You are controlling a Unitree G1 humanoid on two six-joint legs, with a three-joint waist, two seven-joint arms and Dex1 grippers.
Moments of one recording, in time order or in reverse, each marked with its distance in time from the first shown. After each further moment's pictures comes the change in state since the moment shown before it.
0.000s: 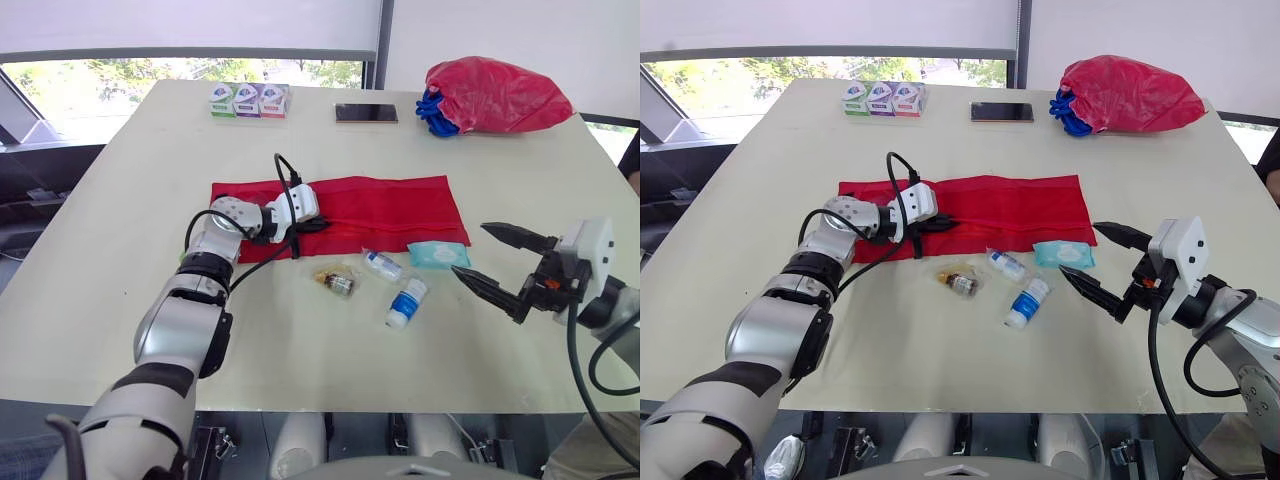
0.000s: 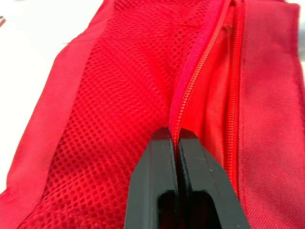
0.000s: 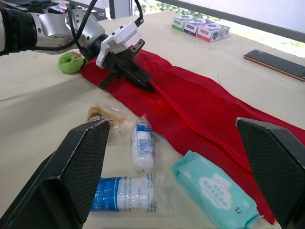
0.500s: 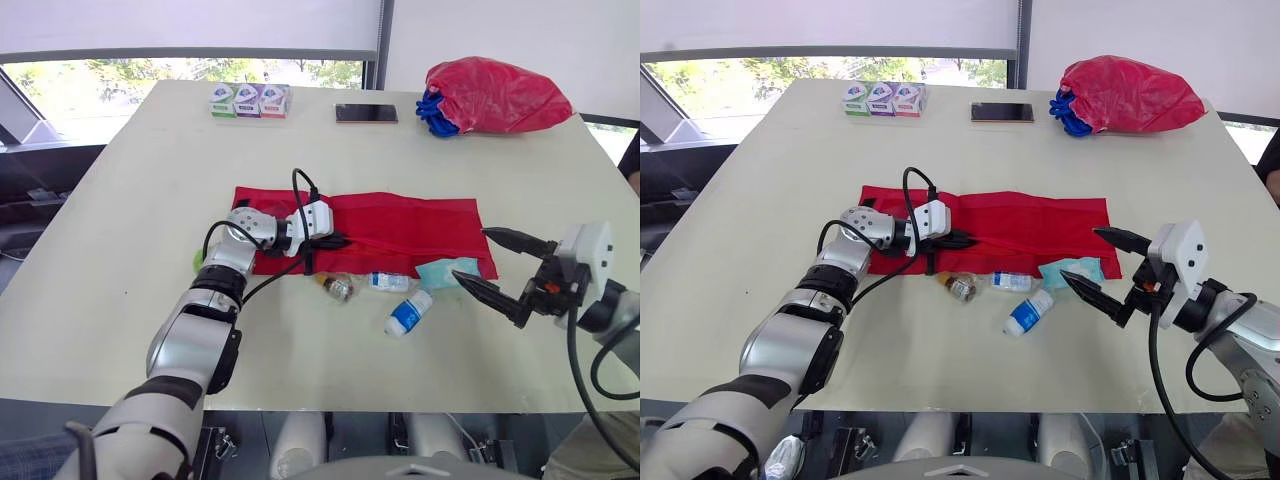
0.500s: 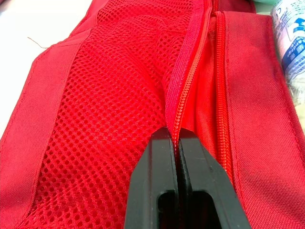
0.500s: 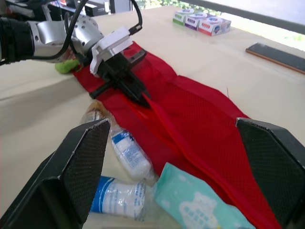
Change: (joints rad) left arm 0.055 -0.037 -0.013 -0.095 -0.016 -0.010 -0.068; right arm 0.046 -0.032 -0.037 -0.009 0.010 0.001 0.013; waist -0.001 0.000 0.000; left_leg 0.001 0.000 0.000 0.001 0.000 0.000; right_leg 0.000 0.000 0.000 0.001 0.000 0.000
